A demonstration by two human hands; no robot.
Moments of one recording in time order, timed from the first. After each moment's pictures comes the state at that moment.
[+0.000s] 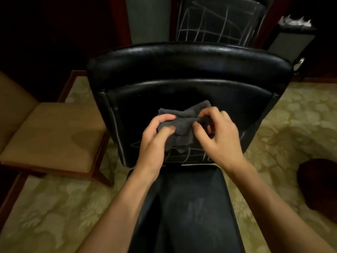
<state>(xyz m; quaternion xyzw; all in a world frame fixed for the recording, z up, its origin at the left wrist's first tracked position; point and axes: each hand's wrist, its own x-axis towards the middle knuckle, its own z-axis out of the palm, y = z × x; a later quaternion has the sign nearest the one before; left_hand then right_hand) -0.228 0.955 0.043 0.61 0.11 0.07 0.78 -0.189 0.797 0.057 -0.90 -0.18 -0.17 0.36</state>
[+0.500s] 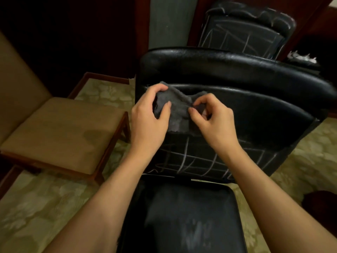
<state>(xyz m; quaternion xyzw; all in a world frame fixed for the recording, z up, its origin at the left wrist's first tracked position) -0.204 1.050 0.038 0.80 0.03 0.36 0.48 -0.159 0.890 0.059 -0.89 -0.21 -0.16 0.38</state>
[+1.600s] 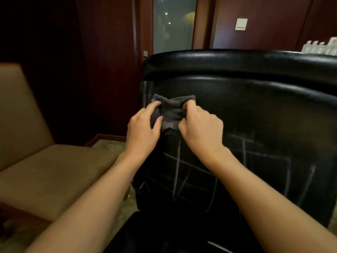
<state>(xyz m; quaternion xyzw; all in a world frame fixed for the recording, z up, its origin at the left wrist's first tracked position) -0.142 0.987 -0.070 0.83 0.00 0.48 0.28 -0.124 0.828 -0.035 -0.89 -0.23 -0.39 0.11</state>
